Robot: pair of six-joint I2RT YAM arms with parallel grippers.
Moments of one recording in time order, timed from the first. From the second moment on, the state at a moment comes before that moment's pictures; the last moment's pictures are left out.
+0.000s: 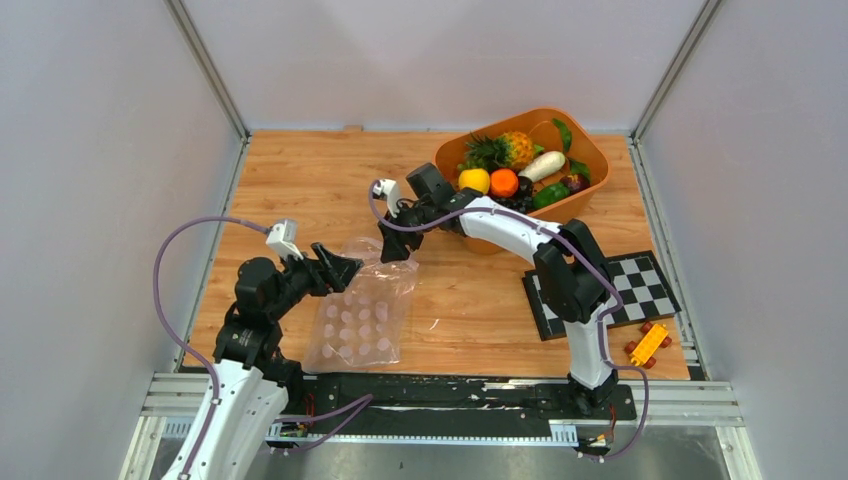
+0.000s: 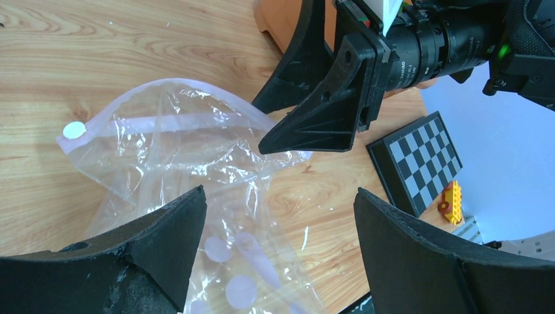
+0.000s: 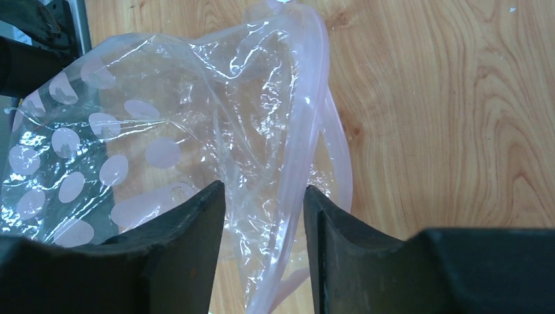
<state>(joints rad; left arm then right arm) -0.18 0.46 0.45 -0.26 0.36 -0.58 0.75 2.03 1.59 -0.36 -0.65 -0.14</state>
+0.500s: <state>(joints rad) -0.18 0.44 0.45 -0.26 0.36 -0.60 0.74 2.03 1.59 -0.36 -0.70 -0.13</state>
